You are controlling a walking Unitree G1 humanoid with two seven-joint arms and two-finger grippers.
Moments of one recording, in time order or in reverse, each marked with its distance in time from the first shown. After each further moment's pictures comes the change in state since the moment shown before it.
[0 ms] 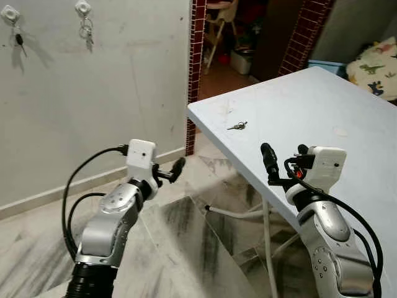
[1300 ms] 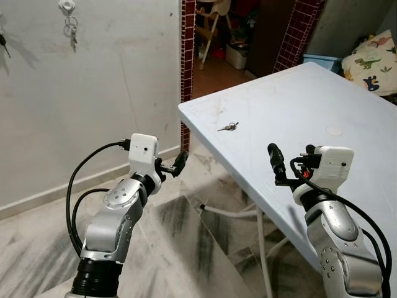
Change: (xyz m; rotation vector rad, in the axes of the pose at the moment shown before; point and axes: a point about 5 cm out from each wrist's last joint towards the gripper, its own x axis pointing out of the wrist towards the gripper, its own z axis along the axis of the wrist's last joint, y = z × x) left arm 0.005 0.000 0.012 0.002 -0.050 0.007; right arm 0.000 -0.003 0.002 -0.021 0.011 0.003
